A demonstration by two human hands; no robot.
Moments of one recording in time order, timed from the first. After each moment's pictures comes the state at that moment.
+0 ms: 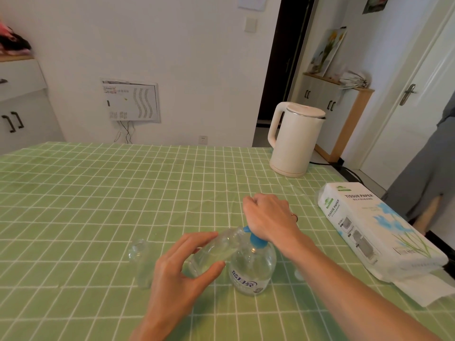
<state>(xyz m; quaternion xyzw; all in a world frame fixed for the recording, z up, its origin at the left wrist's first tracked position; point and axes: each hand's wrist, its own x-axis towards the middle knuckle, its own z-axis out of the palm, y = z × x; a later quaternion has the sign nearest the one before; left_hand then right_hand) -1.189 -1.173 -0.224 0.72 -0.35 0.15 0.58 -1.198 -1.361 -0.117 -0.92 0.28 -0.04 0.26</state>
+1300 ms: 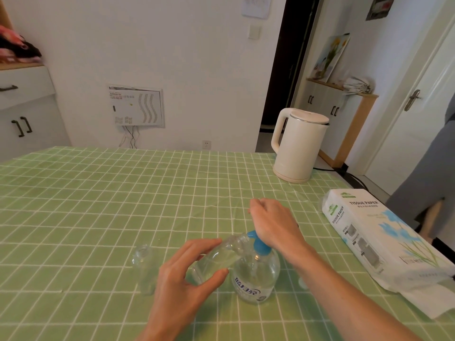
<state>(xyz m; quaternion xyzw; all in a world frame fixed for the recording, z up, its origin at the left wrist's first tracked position) -1.188 -1.172 -0.225 0.71 -0.35 0.14 0.59 -1.196 -1.370 -0.129 -0.91 0.24 -0.10 0.34</state>
